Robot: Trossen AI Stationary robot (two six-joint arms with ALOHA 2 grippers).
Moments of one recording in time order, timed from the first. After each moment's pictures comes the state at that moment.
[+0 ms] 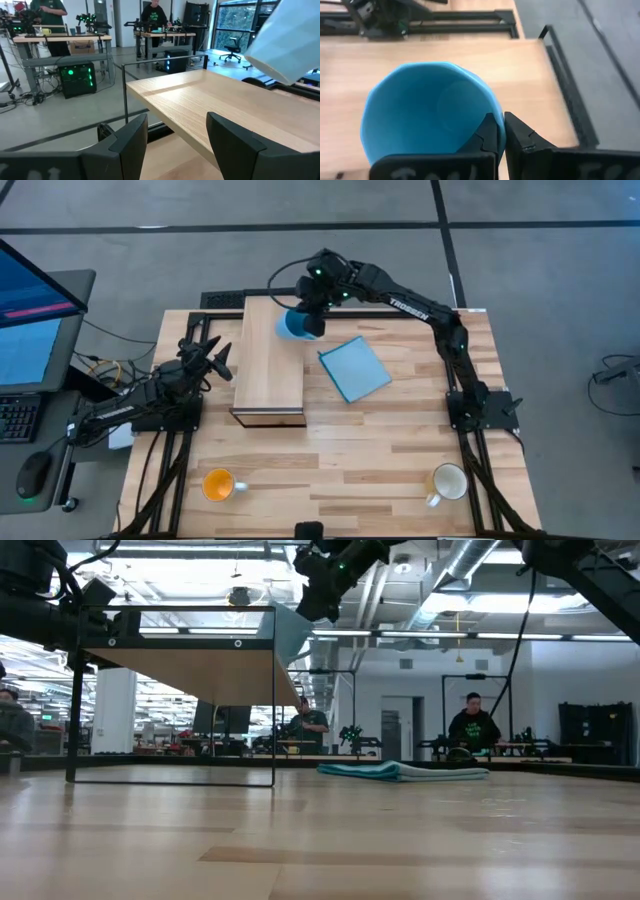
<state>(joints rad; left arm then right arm) 0.34 0.01 0.06 -0.10 -0.63 -0.09 -0.43 2.15 2.33 -0.96 -0.21 -0.35</state>
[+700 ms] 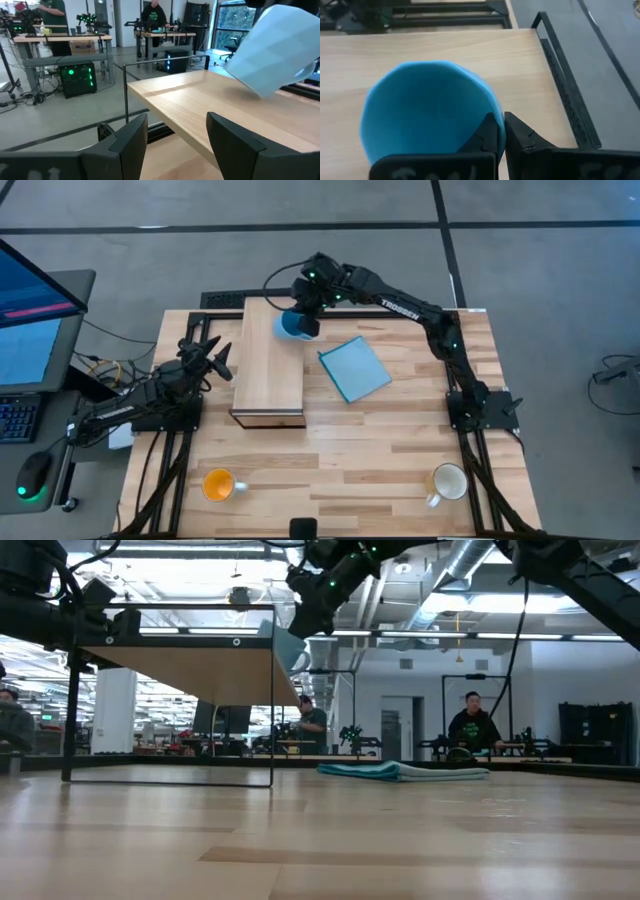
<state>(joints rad) 0.34 0.01 0.06 -0.10 -0.64 -0.09 -0.43 2.23 2.34 -0.90 -0.18 -0.34</state>
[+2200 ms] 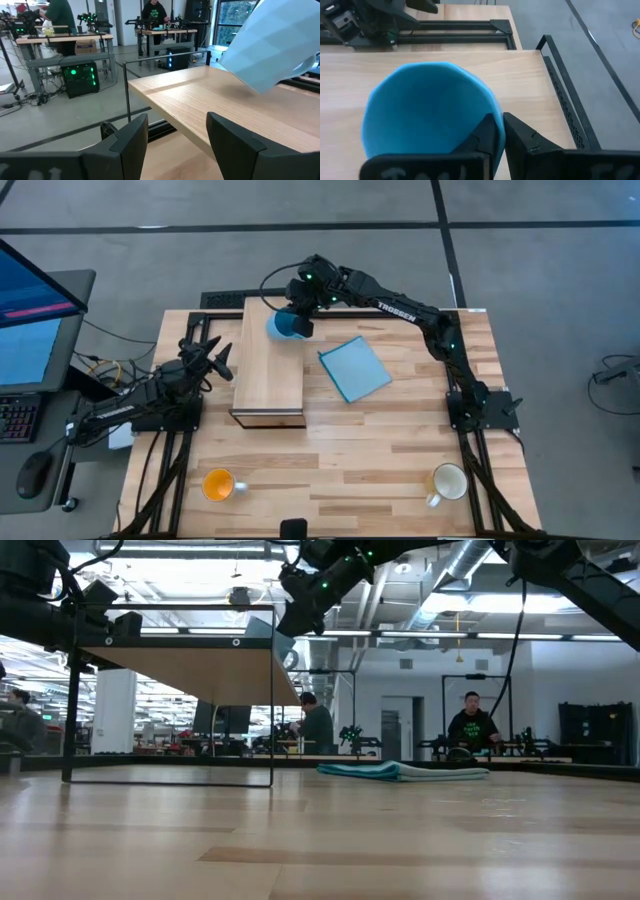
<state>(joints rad) 0.34 0.03 0.06 -0.10 -0.64 -0.07 -0.42 2.23 2.33 -0.79 -0.21 -0.34</state>
